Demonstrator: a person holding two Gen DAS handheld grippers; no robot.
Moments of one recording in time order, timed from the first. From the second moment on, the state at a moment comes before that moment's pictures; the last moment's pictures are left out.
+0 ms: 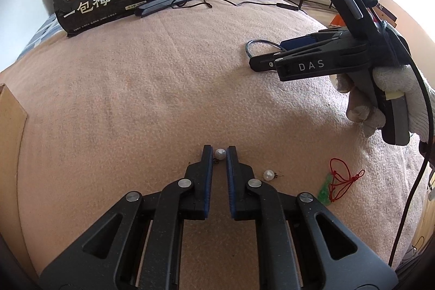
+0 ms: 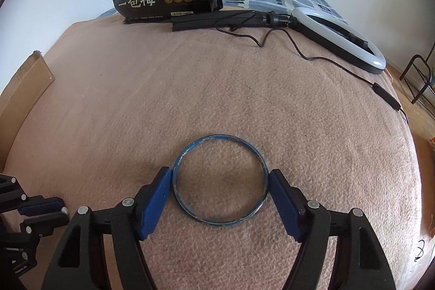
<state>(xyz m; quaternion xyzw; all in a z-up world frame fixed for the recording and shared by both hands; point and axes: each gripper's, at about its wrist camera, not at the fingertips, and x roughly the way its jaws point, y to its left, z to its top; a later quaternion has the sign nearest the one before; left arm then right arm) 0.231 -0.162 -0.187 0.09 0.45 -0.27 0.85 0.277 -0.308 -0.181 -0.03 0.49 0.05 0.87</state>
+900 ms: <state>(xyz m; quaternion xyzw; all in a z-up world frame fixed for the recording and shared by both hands) 0.205 -0.115 -0.125 0.07 0.40 -0.24 0.88 0.237 -0.268 -0.106 -0.05 0.44 0.08 0.89</state>
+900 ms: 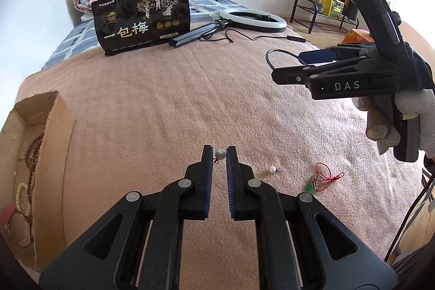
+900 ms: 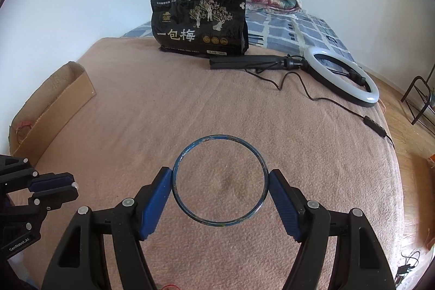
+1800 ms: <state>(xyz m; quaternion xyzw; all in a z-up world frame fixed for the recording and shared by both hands) 0.172 0.006 -0.073 0.04 0.36 -0.15 0.92 0.217 -0.142 -0.046 -0.10 0.39 0.16 0.90</state>
